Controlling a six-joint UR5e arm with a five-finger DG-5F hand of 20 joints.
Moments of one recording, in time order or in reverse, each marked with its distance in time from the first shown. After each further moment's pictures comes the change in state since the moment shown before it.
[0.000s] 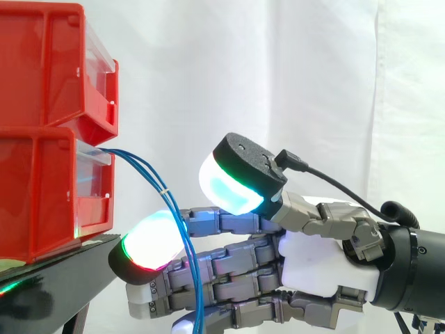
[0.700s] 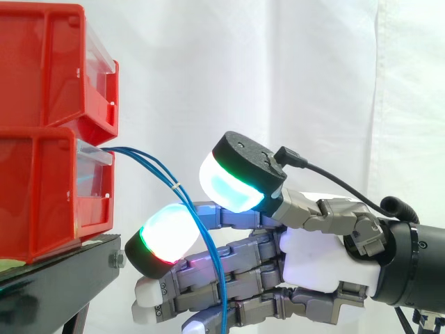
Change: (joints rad) arm -0.005 0.008 0.001 -0.018 -0.015 0.003
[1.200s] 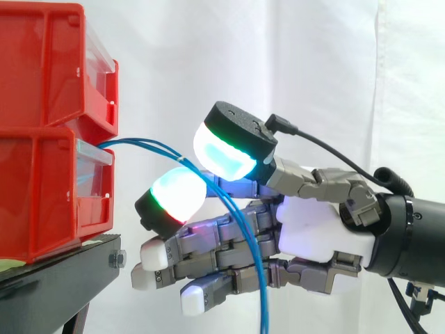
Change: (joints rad) arm -0.007 0.022 0.018 -0.017 -0.019 -0.002
